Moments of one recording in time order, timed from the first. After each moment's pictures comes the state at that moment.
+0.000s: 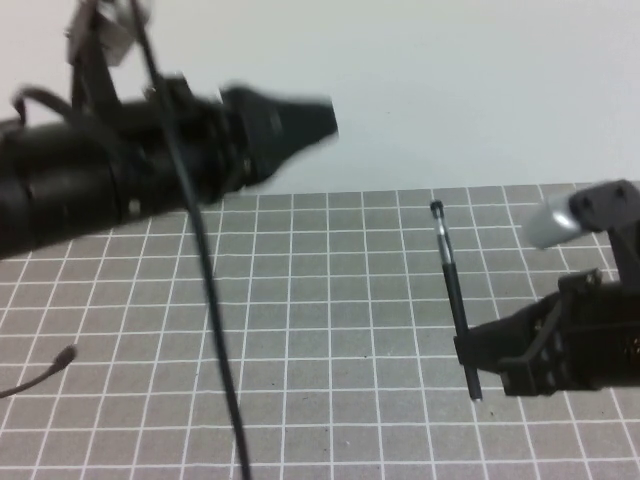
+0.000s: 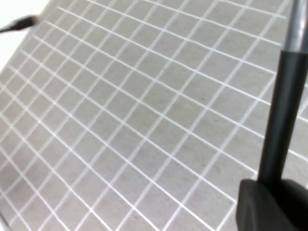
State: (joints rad) right arm 0.50 1.20 -0.83 0.74 0.50 -0.62; left arm -0.42 1.24 -1.03 -1.61 0.61 0.94
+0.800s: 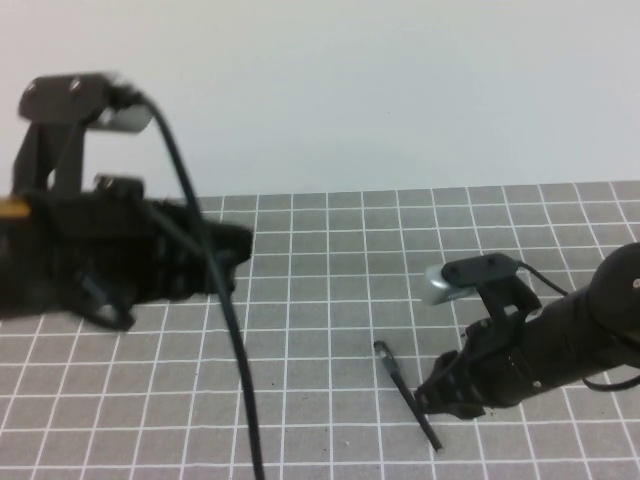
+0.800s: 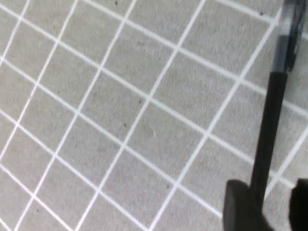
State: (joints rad) right arm 0.50 1.67 -0.92 0.70 0.44 -0.65; left arm -0.42 1.08 -0.98 -0.79 0.64 0.46
